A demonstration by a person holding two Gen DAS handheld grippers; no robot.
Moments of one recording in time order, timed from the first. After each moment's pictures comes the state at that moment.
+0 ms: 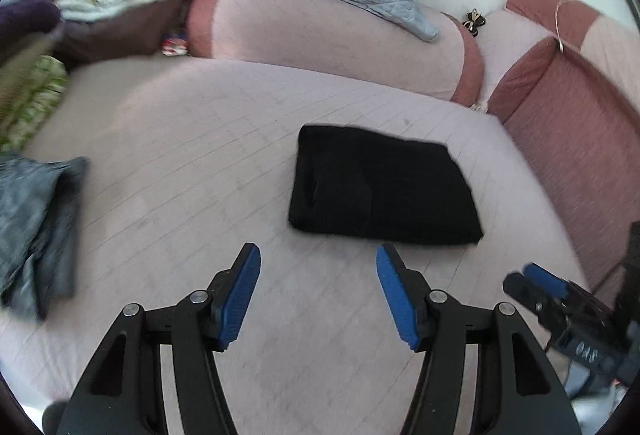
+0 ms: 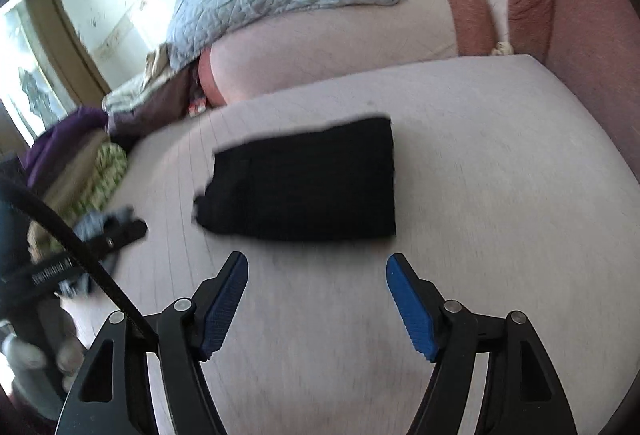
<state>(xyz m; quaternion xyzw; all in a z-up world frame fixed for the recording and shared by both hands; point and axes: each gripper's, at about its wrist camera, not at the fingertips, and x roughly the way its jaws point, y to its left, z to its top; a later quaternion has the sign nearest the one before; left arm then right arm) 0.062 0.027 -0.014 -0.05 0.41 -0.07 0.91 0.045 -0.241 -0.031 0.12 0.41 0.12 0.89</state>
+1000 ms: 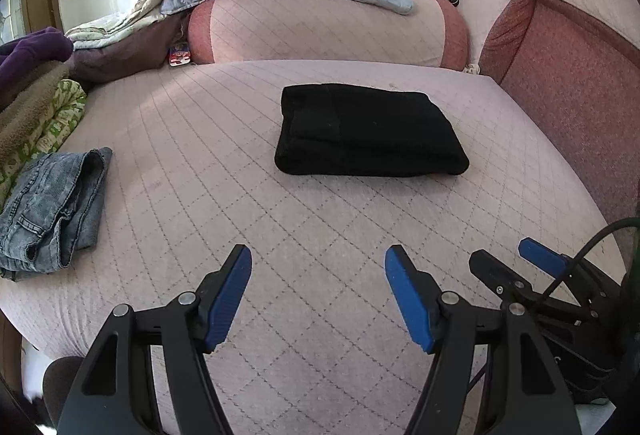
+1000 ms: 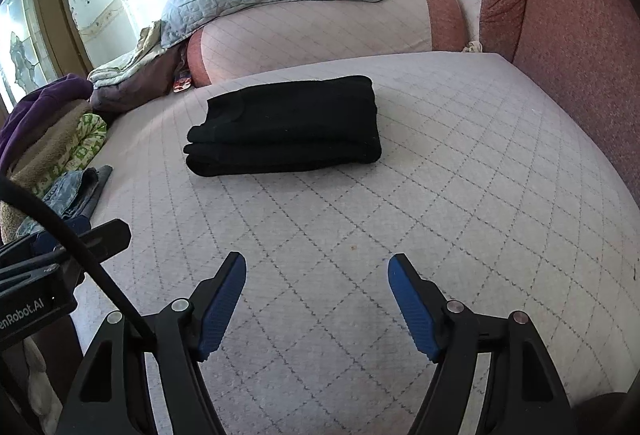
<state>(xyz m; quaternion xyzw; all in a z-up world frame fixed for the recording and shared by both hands) -0.003 -0.011 -0.028 0.02 0.41 -0.05 0.91 -0.016 -0.223 -0.055 0.08 0.41 0.07 0.91</state>
